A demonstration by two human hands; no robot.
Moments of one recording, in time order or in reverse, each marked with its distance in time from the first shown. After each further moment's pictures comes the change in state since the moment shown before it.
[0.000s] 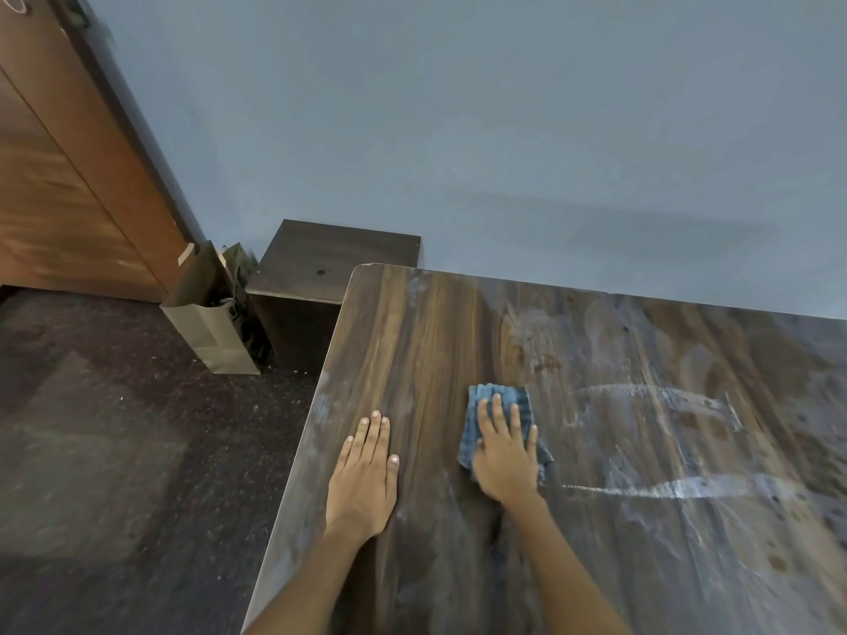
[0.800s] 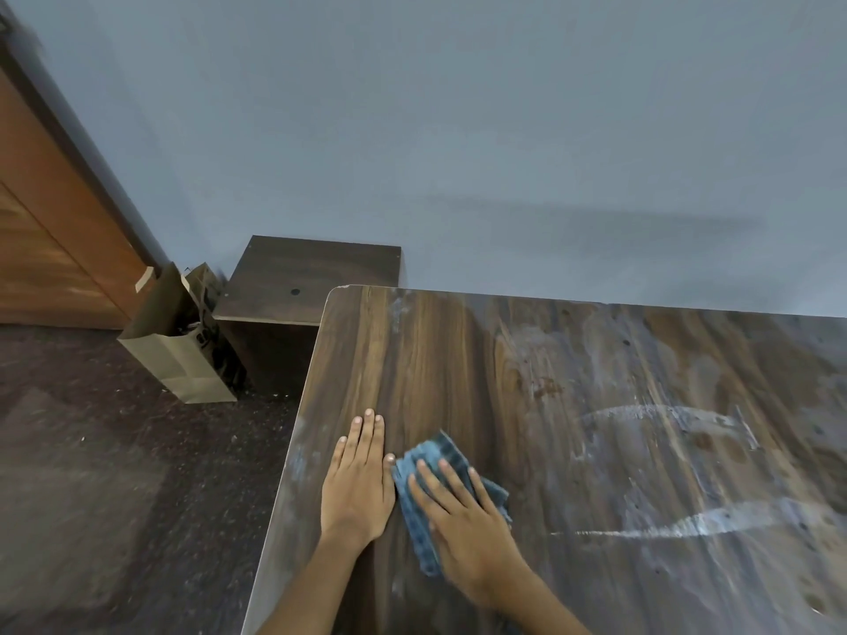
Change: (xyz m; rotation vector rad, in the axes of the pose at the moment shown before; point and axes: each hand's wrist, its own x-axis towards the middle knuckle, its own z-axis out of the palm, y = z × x) left_hand 0.070 0.000 0.006 -0.015 0.085 0.038; right_hand -0.008 -0.023 0.023 -0.171 -0.017 -0.428
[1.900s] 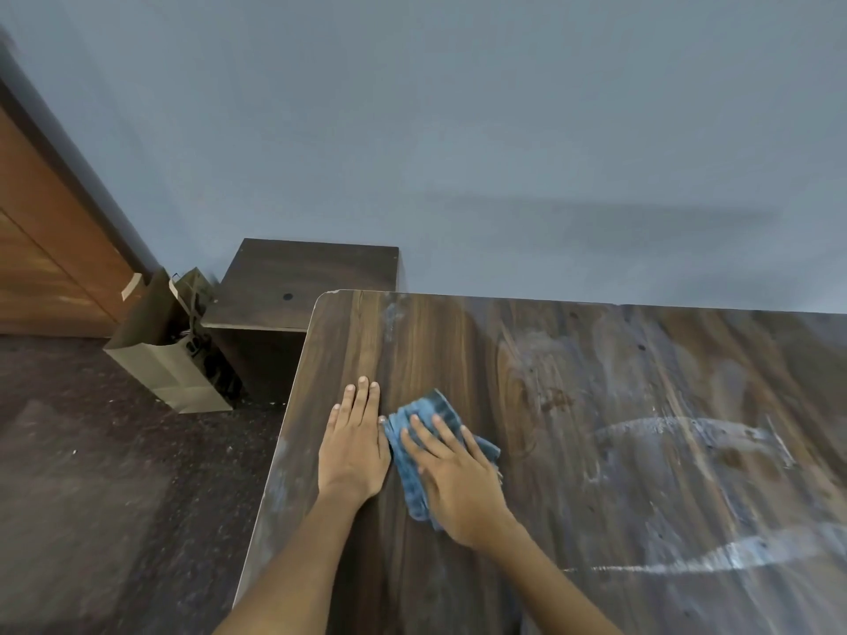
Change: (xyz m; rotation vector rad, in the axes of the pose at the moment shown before) left_hand 0.075 0.004 -0.002 0.009 -0.076 -0.005; right_hand 0.073 0.029 -0.021 0.080 0.136 0.007
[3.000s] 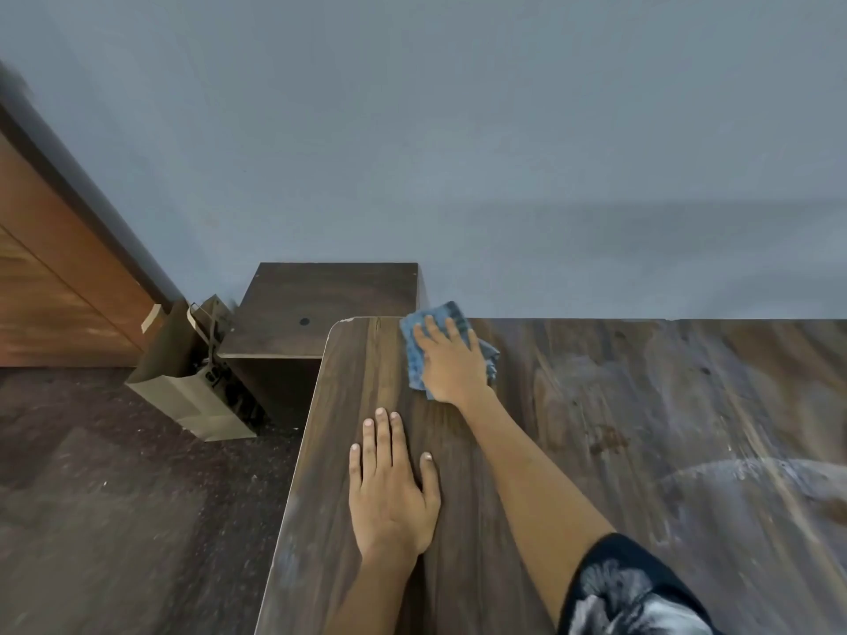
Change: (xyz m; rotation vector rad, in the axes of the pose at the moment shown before) left_hand 0.014 0.025 0.014 0.050 0.145 -0.184; right_hand 0.192 0.051 -0.030 0.041 0.064 0.166
